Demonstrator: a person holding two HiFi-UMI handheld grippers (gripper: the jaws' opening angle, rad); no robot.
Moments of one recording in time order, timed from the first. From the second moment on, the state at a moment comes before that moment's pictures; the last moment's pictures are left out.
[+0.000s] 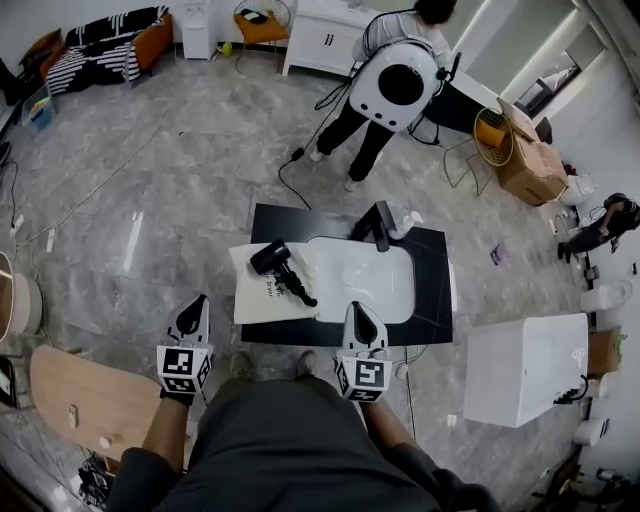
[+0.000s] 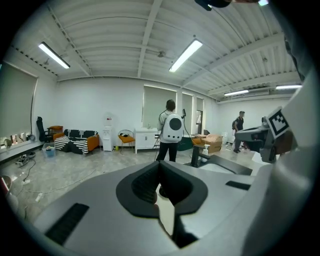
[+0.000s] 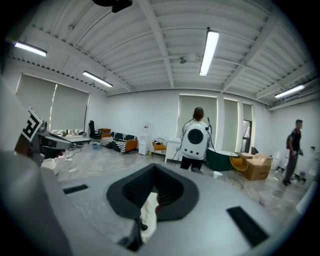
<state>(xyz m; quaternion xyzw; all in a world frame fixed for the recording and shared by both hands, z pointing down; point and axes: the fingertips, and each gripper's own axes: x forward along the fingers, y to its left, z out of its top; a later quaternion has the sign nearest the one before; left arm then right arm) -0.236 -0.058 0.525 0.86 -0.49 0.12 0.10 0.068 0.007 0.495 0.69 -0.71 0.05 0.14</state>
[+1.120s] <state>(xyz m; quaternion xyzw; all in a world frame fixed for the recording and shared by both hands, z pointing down) -0.243 -0.079 0.528 0.82 -0.55 0.14 0.11 0.031 -0.066 0.573 0.56 -0.80 0.11 0.19</state>
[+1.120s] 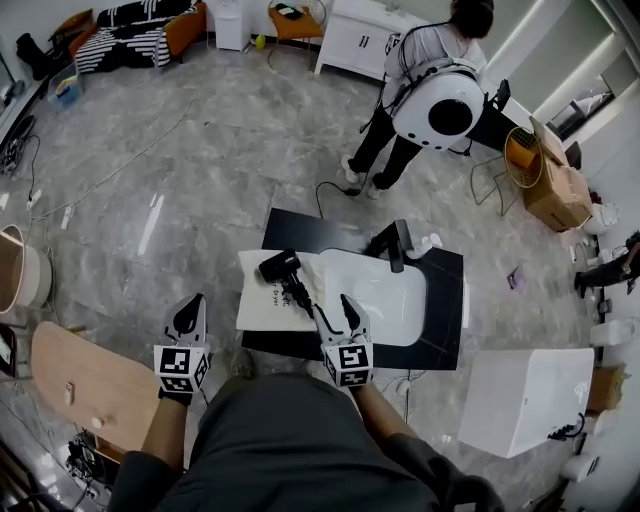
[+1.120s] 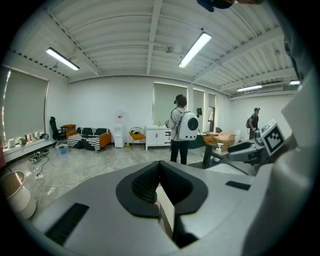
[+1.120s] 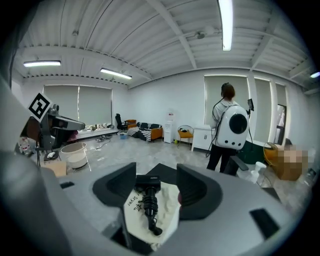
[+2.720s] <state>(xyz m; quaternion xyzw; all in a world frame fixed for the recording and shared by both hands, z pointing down) -0.355 -0.013 0.555 0.68 -0.68 0.20 0.17 -0.025 -0.148 0.821 0.42 -0.77 0.24 0.42</state>
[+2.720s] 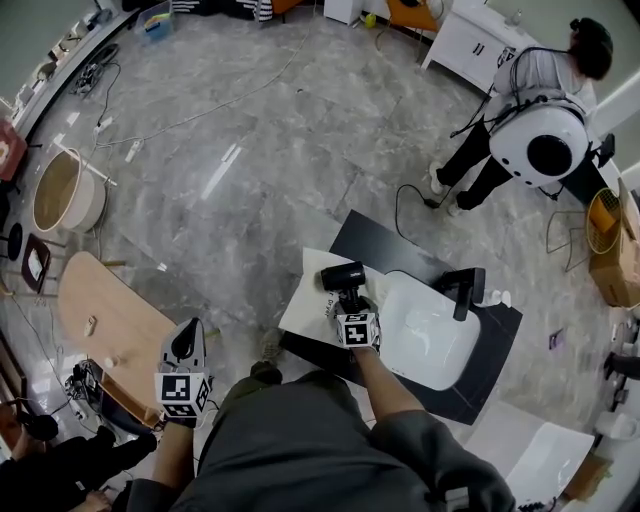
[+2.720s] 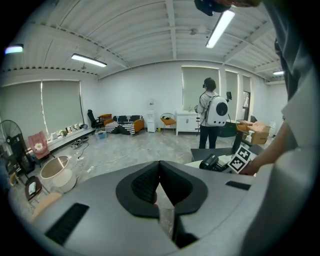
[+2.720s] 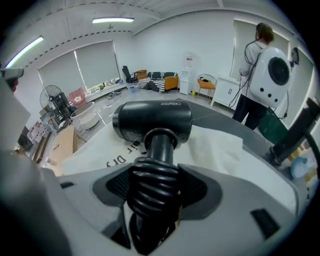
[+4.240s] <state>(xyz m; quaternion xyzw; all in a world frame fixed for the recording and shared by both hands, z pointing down) -0.288 -0.060 0.565 0.76 -0.61 0.18 0.16 0.036 -0.133 0.729 0.49 -0.76 0.22 0.35</state>
